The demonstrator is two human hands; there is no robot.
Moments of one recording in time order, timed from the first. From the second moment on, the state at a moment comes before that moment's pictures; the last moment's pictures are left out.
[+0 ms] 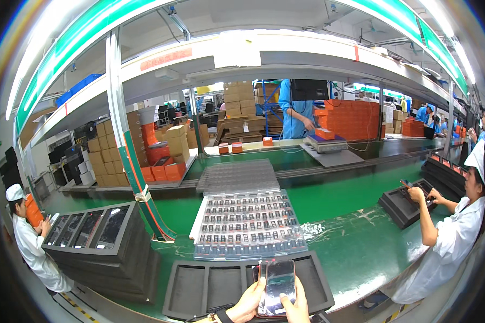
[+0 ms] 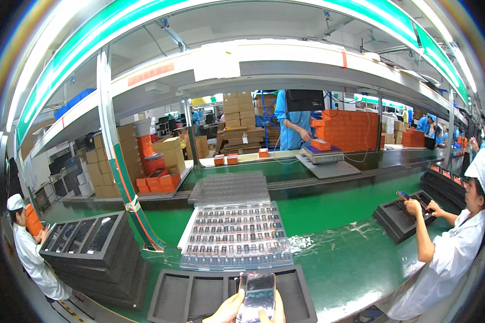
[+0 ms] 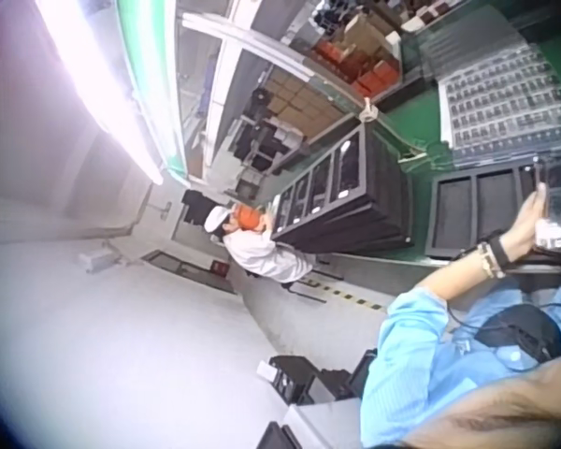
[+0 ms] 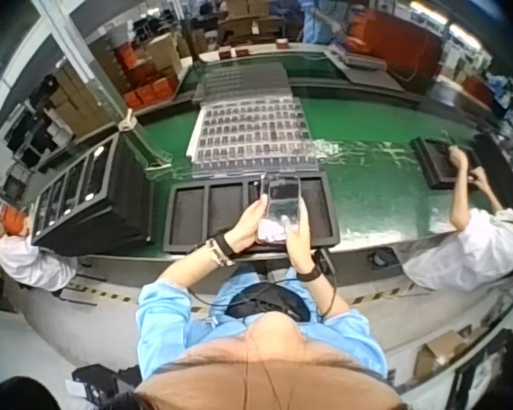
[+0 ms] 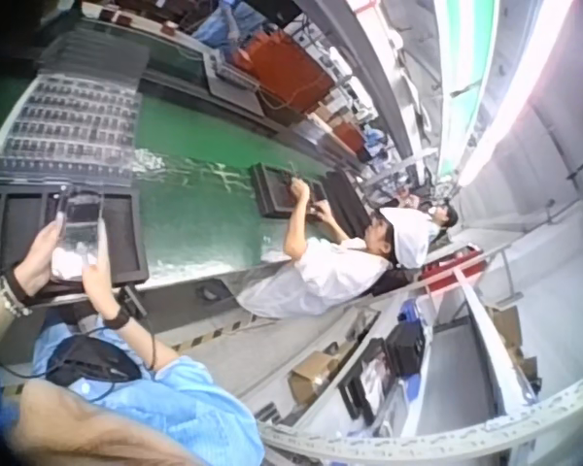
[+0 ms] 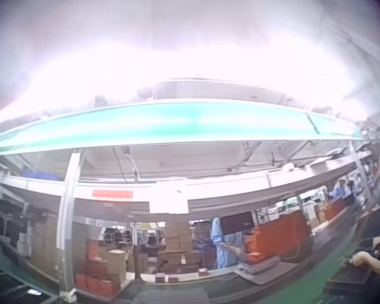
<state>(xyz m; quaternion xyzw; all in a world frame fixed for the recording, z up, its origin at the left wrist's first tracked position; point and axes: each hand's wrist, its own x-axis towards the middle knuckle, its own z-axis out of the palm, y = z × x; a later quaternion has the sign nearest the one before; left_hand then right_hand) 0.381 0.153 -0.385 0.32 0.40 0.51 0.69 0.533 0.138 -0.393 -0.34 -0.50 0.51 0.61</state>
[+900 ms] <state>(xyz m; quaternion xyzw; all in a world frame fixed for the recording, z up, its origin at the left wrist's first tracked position) 0.328 0.170 -0.291 0.92 0.38 -0.03 0.02 0.517 0.195 -0.389 -0.36 -0.57 0.55 0.50</state>
